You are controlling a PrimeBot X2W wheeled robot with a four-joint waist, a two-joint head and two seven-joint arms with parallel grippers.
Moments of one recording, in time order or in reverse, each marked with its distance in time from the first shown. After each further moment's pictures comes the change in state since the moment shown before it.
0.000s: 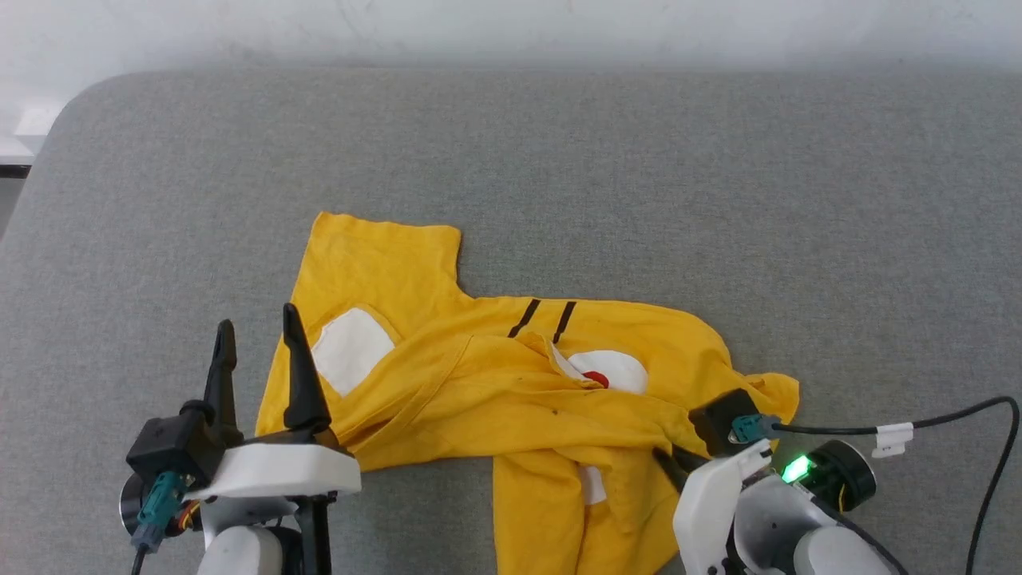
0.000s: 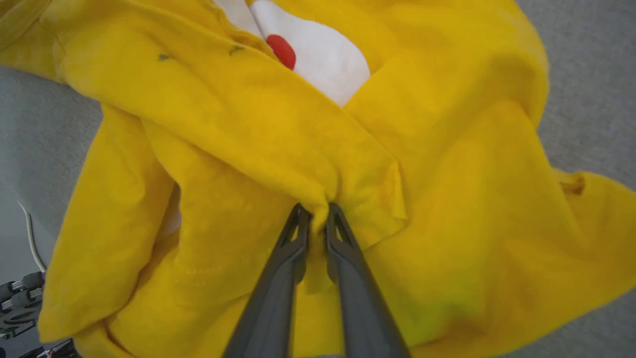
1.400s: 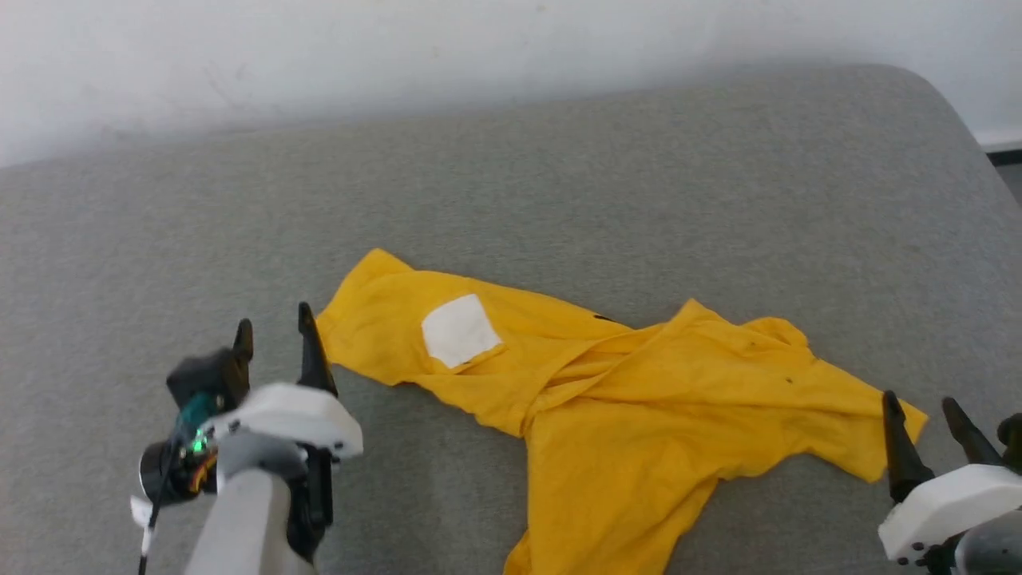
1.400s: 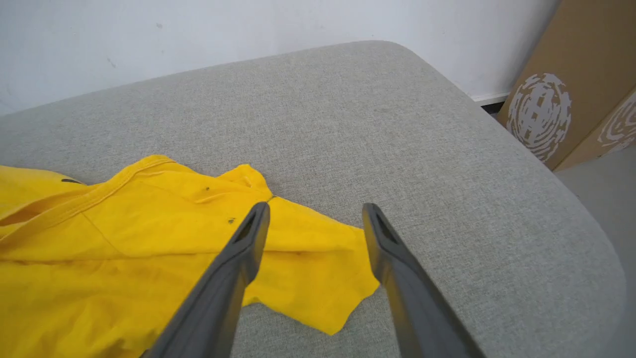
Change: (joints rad) left arm -0.167 0.016 0.000 0.307 -0.001 0.032 0.079; right arm 0.144 0.071 -0.590 -0.097 0.011 0.001 -0.326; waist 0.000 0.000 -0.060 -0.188
